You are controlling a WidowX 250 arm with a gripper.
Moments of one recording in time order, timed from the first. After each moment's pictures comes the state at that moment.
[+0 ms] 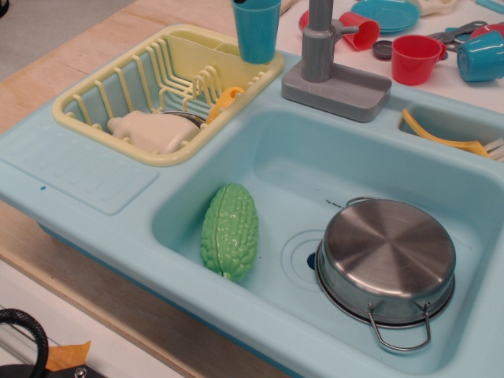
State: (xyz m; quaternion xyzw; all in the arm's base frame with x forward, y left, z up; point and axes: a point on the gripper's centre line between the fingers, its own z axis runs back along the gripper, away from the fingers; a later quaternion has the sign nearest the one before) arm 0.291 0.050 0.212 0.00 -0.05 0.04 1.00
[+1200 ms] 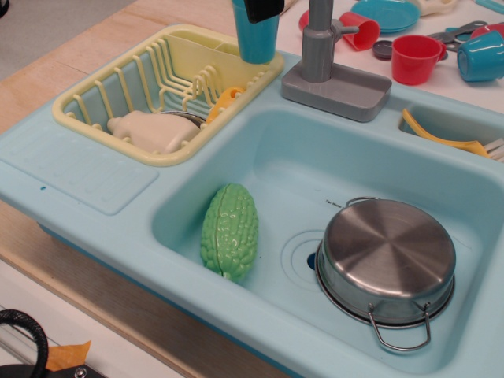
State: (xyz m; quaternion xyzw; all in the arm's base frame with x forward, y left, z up) arm 0.327 0.039 0.192 -0.01 -0.12 -0.33 0.94
